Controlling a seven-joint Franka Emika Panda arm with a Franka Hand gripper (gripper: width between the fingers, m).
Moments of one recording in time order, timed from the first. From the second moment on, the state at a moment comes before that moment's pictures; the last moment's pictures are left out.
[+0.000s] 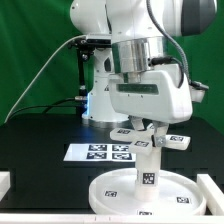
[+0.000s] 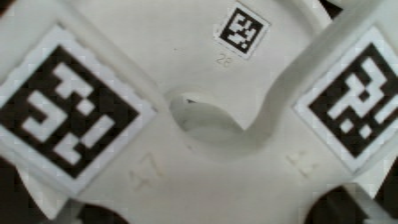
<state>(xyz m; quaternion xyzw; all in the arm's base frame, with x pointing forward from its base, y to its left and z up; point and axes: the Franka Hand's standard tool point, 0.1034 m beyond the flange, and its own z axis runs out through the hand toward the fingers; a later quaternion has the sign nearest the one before) 0.560 0.040 0.102 -0.83 0.56 0.00 0.08</state>
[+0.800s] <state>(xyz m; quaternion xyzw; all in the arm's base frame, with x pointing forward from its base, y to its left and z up) 0.559 0.042 0.130 -0.91 0.40 0.01 0.09</state>
